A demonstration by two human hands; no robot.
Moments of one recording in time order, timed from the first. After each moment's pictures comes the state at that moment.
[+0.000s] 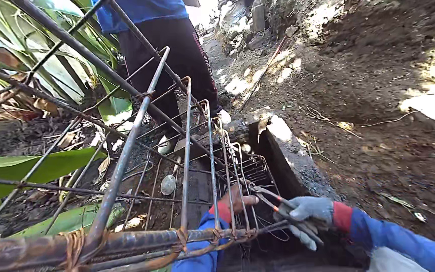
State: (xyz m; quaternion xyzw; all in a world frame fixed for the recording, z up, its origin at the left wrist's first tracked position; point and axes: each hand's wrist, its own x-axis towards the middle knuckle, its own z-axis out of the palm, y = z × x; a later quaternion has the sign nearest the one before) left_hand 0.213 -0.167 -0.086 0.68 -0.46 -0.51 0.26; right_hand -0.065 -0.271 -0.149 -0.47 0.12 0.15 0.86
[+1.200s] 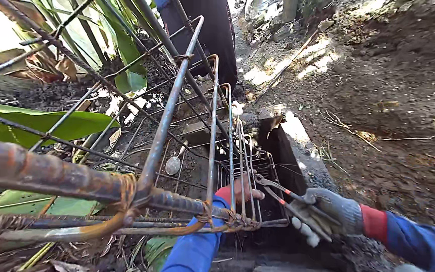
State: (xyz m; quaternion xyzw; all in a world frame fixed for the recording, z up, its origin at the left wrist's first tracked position) left_hand 0.224 -0.173 -0.104 0.68 -0.49 -0.51 0.22; right_hand -0.077 -0.289 -0.122 -0.35 0.13 0.17 0.91
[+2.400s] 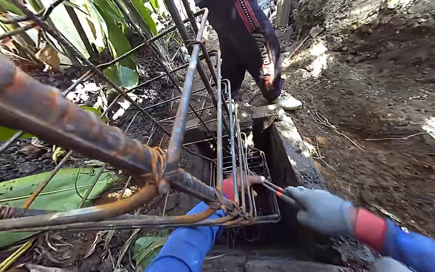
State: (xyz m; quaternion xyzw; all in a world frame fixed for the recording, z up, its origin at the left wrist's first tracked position) left_hand 0.198 -0.186 -0.075 0.73 -0.29 -0.56 0.27; right_hand -0.063 -0.256 -0.066 -0.88 0.32 0.17 0.30
